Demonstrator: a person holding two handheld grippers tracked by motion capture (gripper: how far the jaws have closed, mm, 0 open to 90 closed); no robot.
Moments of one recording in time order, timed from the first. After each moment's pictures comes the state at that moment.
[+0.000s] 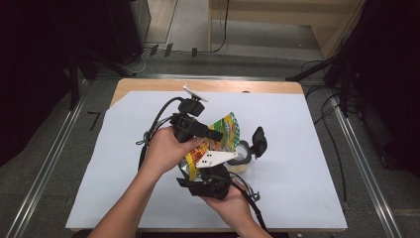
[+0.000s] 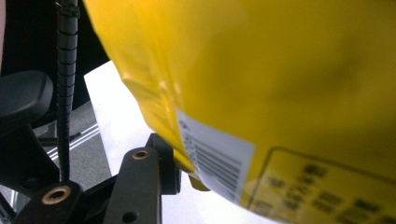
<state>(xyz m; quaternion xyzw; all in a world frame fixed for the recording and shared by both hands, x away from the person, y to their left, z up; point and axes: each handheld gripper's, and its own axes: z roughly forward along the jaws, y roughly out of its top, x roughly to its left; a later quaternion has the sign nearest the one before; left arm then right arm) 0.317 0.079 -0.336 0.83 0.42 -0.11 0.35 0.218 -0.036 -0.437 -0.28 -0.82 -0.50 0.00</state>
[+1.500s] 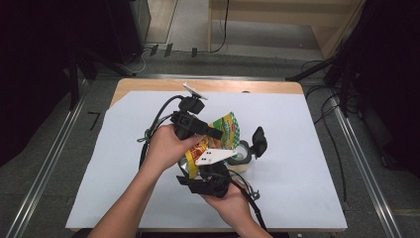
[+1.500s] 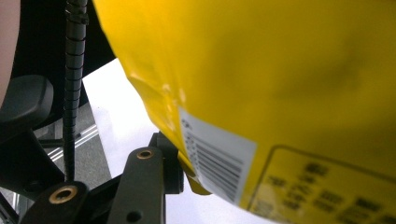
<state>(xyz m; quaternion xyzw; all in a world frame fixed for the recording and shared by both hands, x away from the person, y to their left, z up) 0.326 0.081 -0.339 0.83 0.42 -0.12 0.35 0.221 -0.035 -0.433 -0.29 -0.82 -0.49 0.00</state>
